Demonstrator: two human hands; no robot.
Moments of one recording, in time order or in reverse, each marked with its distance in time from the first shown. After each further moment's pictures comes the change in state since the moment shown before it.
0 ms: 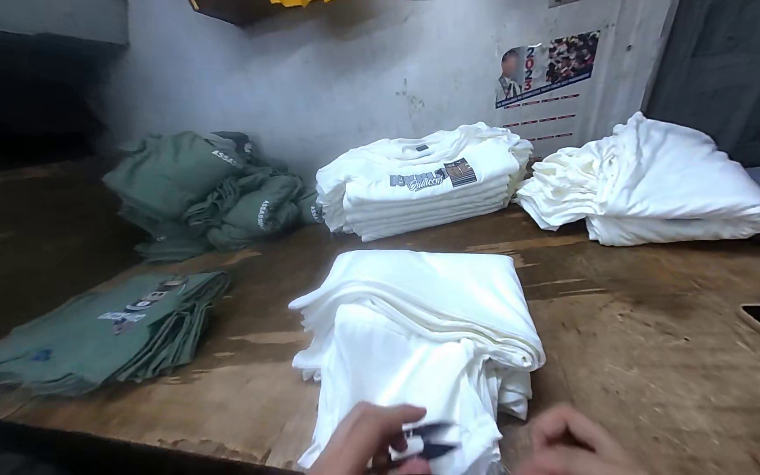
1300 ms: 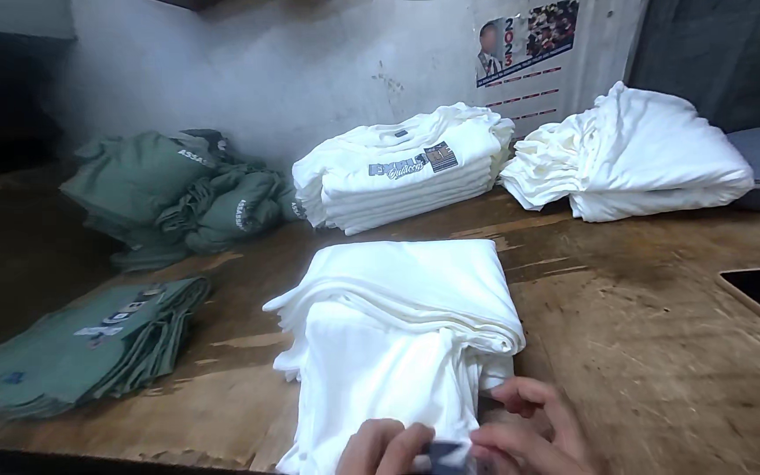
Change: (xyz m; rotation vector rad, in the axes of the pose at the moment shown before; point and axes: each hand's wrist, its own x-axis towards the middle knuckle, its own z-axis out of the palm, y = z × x) left_hand -0.010 -0.016 0.047 0.303 0.097 0.153; right_hand -0.005 0.033 0.040 -0.157 0.373 -0.141
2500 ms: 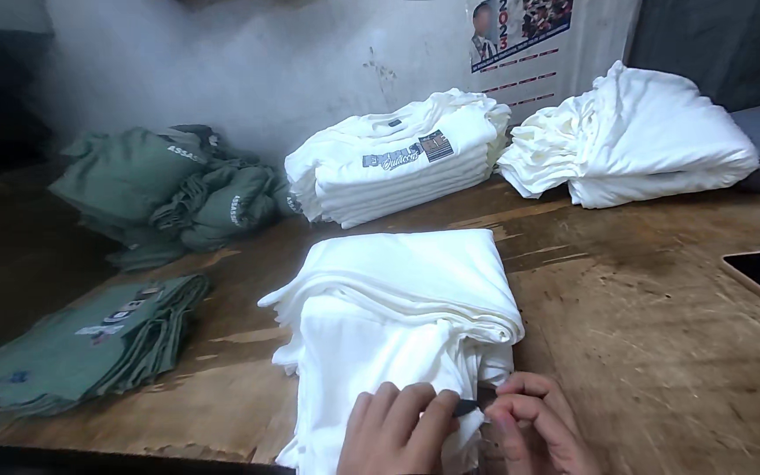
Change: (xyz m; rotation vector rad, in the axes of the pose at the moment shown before) left_hand 0.036 0.017 0.007 0.285 0.036 0.101; right_hand -0.005 -0.015 0.021 0.206 0.219 0.218
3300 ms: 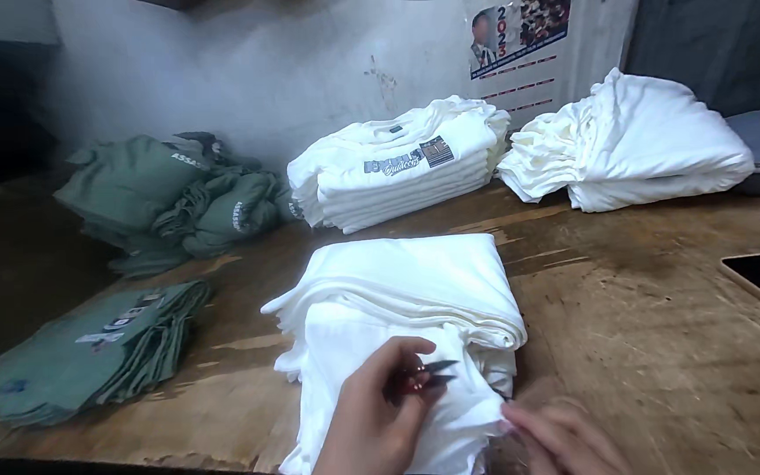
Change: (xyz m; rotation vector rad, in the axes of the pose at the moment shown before) left_hand 0.025 -0.043 0.002 -0.679 -0.147 -0.301; right_hand 0.004 0.001 -0.013 -0.256 0.048 -0.240
